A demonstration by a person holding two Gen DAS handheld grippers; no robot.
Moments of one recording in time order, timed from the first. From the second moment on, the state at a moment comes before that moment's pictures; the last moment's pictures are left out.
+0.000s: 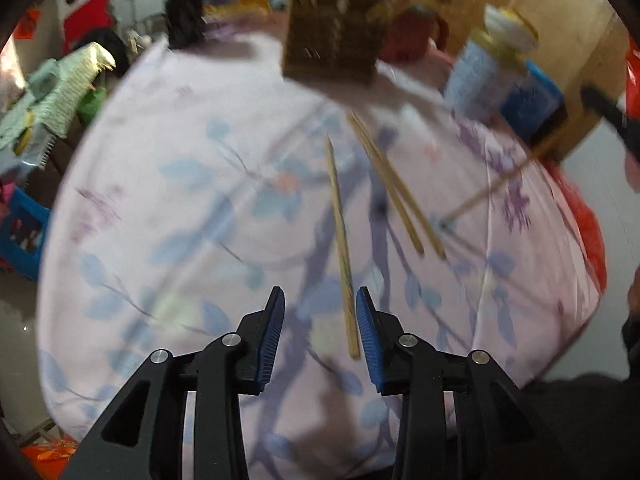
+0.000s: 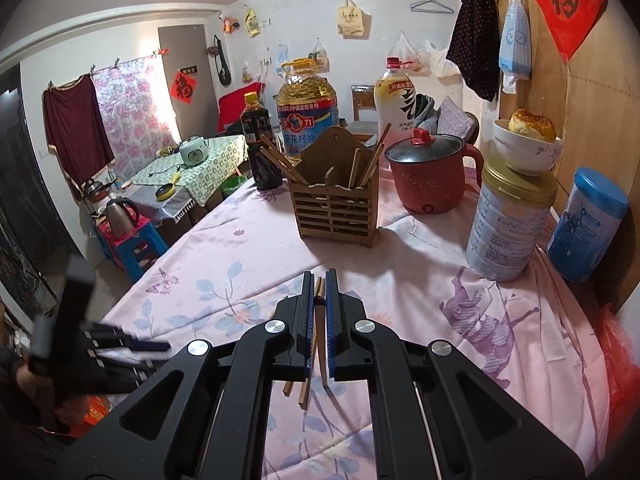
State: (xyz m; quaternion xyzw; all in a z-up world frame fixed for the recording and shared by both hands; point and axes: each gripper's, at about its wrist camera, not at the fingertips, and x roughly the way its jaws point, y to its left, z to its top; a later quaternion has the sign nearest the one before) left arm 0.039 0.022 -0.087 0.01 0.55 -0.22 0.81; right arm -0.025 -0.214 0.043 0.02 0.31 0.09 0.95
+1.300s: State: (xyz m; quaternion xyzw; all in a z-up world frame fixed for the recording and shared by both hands) left arm 0.062 0.001 0.040 0.00 0.40 -0.23 0.88; right arm -0.021 -0.216 0.042 0.04 0.31 0.10 0.95
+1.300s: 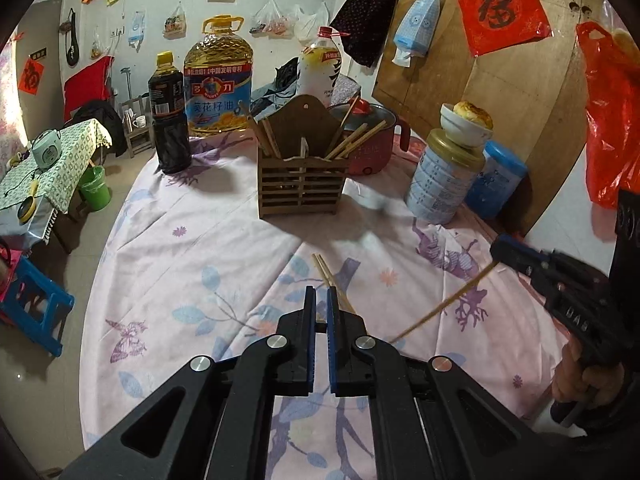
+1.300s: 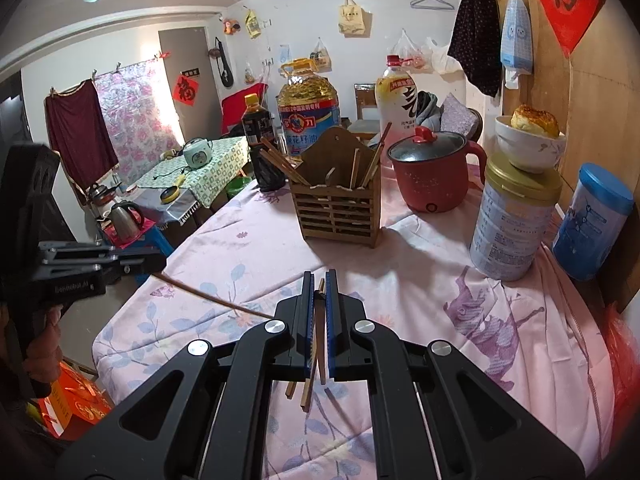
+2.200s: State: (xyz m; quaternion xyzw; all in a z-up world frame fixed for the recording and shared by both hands) left arm 0.086 -0.010 0.094 0.00 0.35 -0.24 0.90; right arm -0.028 -0.232 0.082 0.06 0.25 0.07 0.96
